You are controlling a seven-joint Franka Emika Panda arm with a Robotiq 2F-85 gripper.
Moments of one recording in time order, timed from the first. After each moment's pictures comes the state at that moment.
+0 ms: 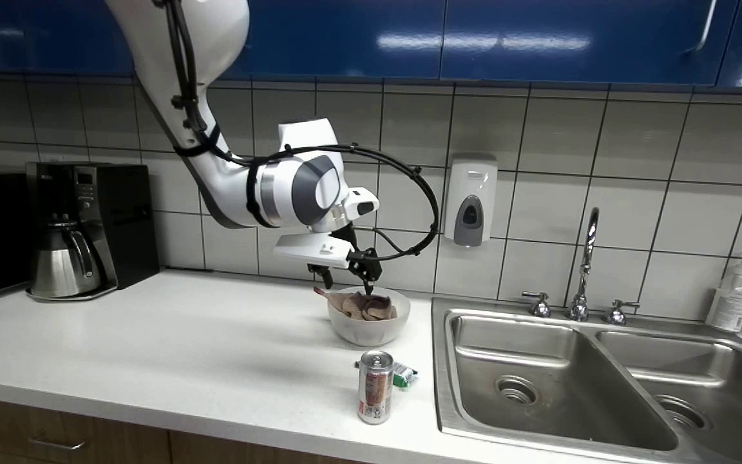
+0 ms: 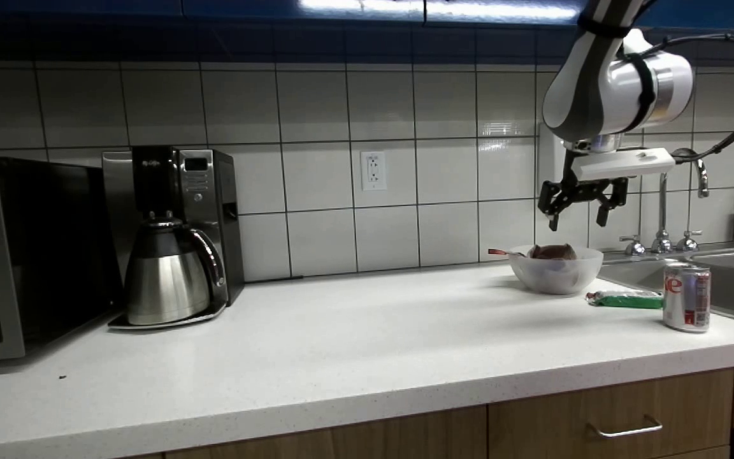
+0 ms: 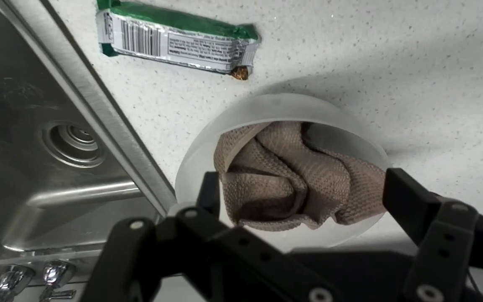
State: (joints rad) arm -0.16 0.19 -0.14 -2.28 -0.14 2.88 0.04
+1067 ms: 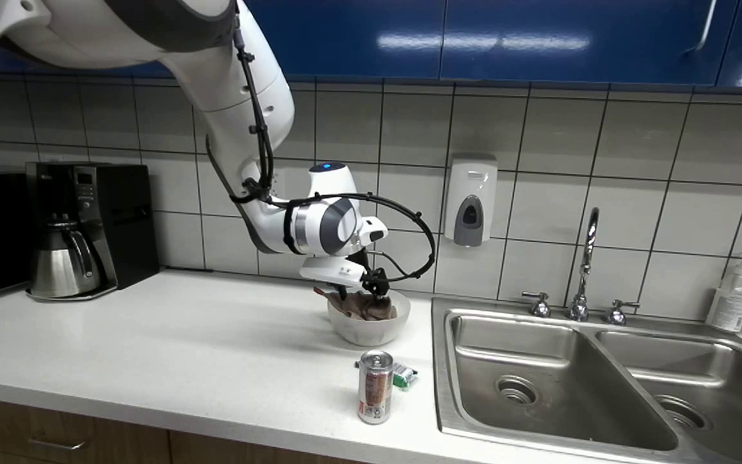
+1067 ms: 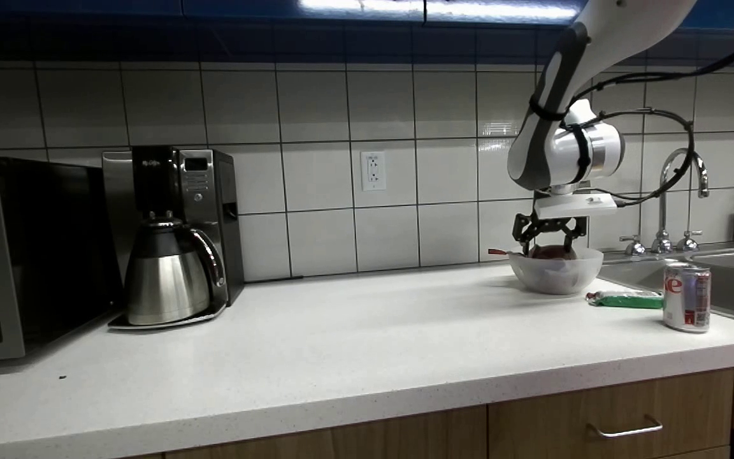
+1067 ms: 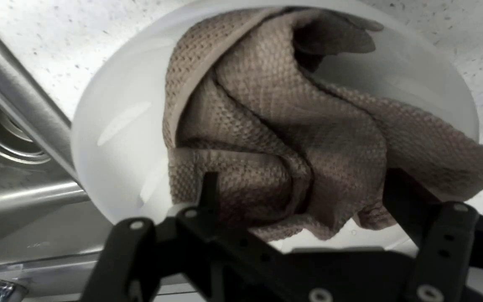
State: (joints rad) arm -0.13 0.57 -0.14 -1.88 -0.04 2.86 0.05
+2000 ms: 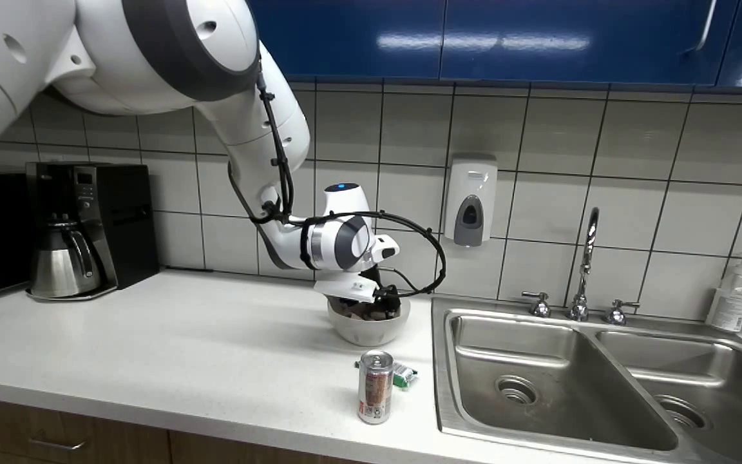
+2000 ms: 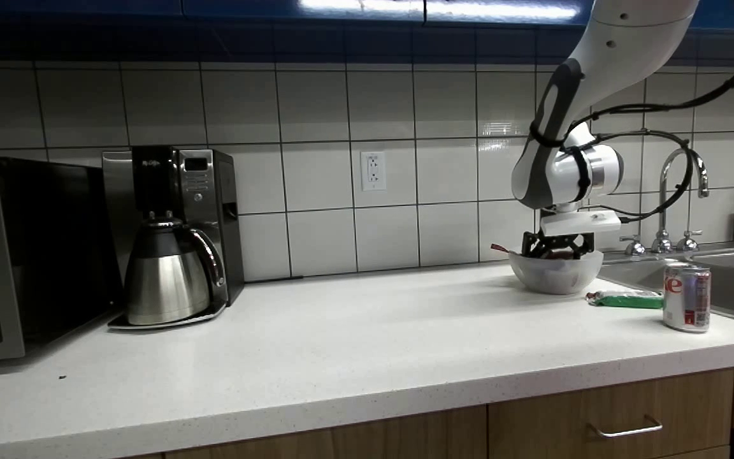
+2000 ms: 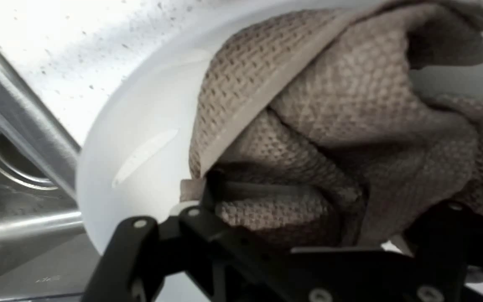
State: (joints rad) arm -0.14 0.70 -0.17 -1.76 -0.04 2.80 0.05
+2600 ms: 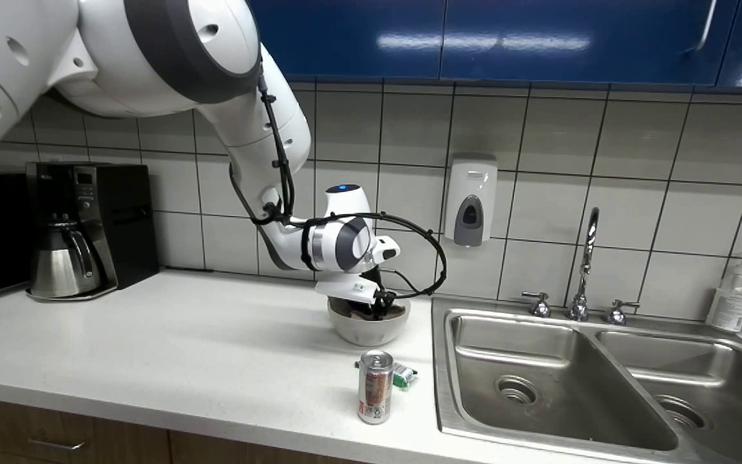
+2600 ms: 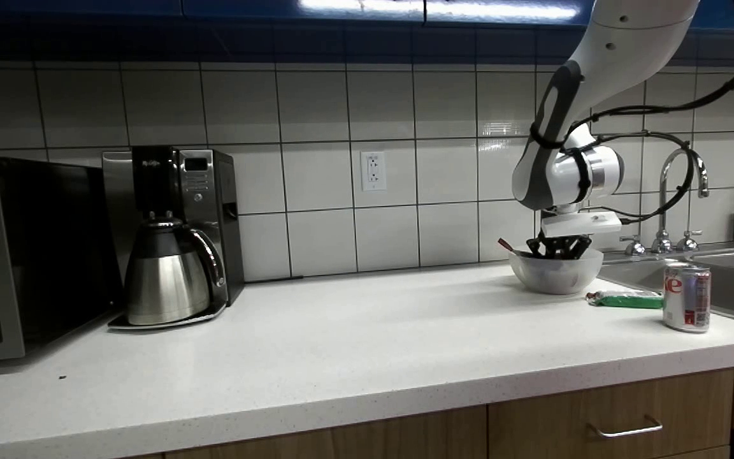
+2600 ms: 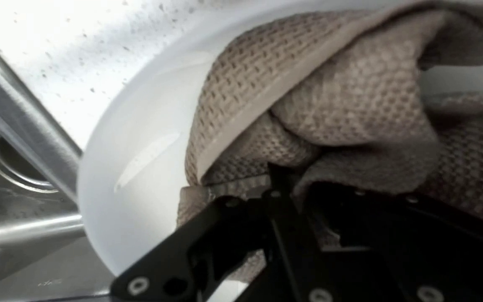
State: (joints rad) arm -0.14 0.71 -0.17 -1.75 -0.03 2.80 0.05
